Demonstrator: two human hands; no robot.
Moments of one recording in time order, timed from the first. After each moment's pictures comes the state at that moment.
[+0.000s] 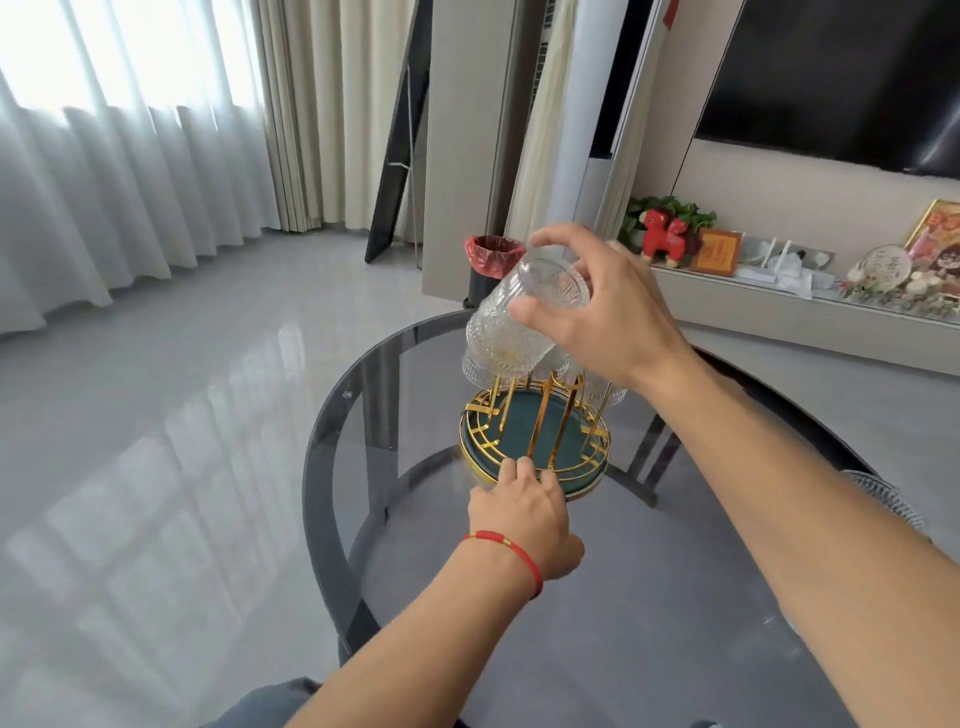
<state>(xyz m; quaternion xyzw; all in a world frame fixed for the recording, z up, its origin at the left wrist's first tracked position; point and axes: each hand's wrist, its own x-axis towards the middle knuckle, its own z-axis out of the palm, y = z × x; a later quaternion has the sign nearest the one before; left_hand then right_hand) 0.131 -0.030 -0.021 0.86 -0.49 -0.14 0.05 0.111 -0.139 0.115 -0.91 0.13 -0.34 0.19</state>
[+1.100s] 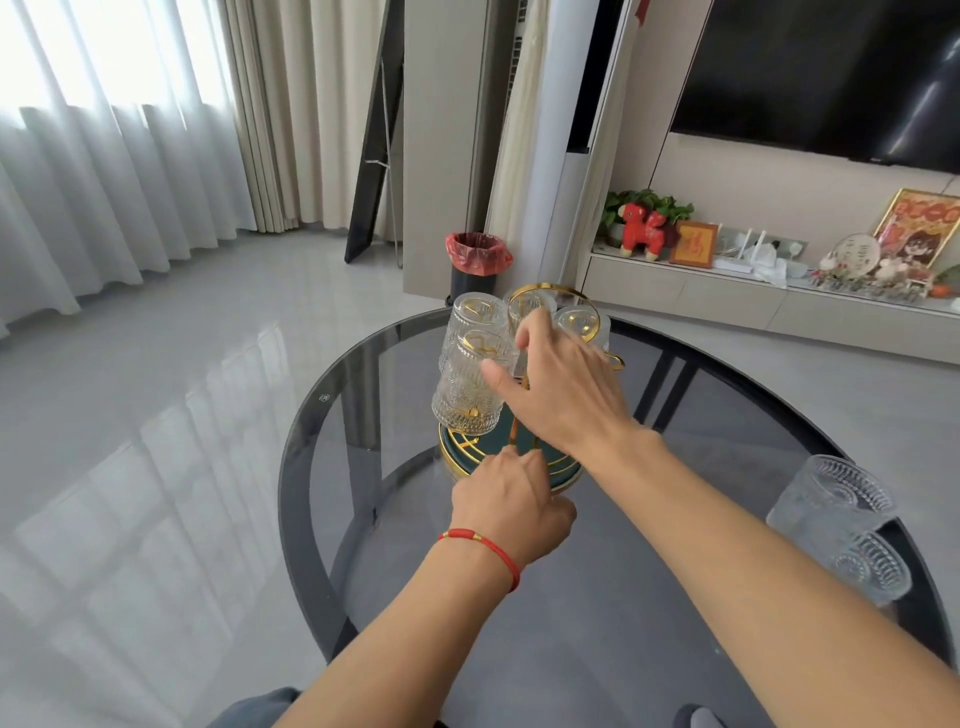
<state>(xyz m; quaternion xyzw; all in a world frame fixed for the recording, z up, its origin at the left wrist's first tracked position) 0.130 -0.038 -0.018 0.86 -0.46 -0.08 0.21 0.112 -0.145 0.040 -0.94 0.18 -0.29 0.01</state>
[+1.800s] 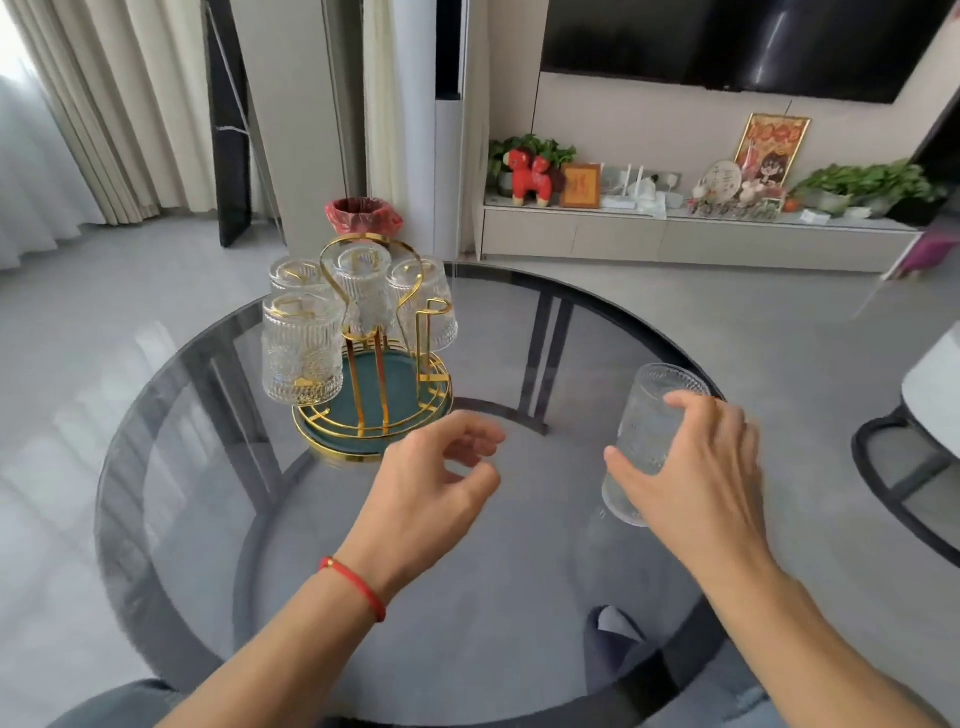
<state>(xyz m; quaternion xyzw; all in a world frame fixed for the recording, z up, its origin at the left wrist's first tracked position) 0.061 -0.044 -0.014 0.69 -0.49 -0.17 0.49 -0.139 -0.181 -0.023 -0.78 0.55 -0.28 0.06</state>
